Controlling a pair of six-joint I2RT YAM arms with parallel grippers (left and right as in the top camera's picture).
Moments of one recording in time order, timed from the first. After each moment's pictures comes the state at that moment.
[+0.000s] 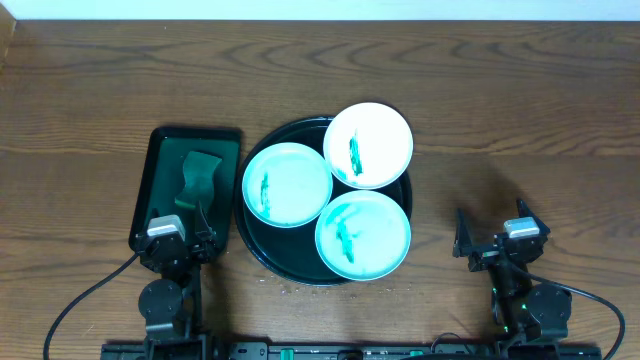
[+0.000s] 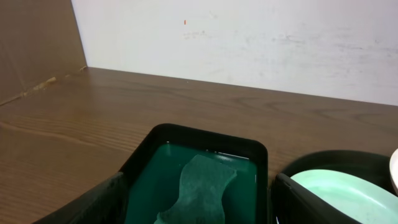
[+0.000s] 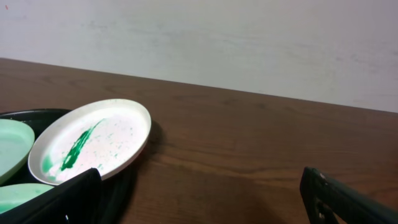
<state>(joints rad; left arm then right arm) 0.10 0.01 0.01 -0.11 -0.08 -0.07 0.04 0.01 0.01 -0.06 -0.11 -0.06</state>
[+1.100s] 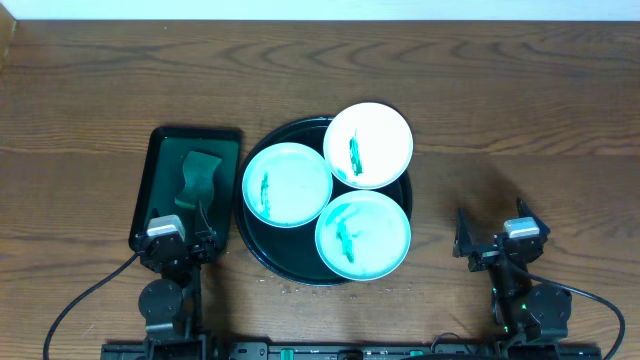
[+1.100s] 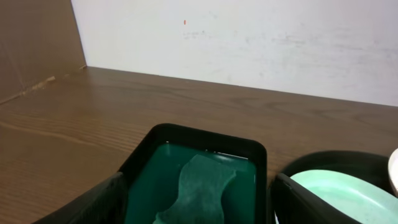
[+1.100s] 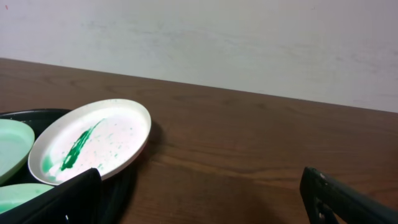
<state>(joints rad) 0.10 0.01 0.01 -0.11 -0.08 -0.08 0.04 0.01 0.01 -0.06 -0.11 -0.06</state>
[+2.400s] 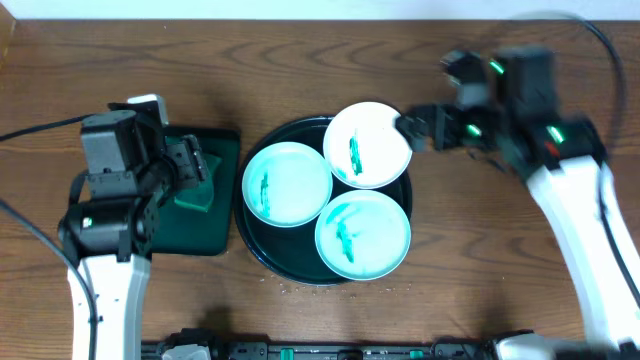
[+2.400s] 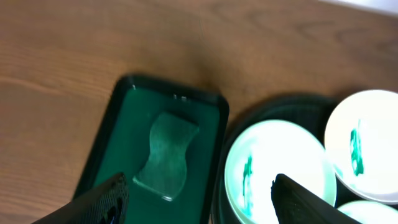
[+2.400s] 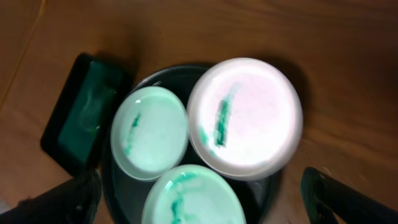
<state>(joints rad) 0.10 1.10 1.13 -0.83 0.07 -0.11 0.25 1.53 1.51 -0.90 -0.42 0.15</state>
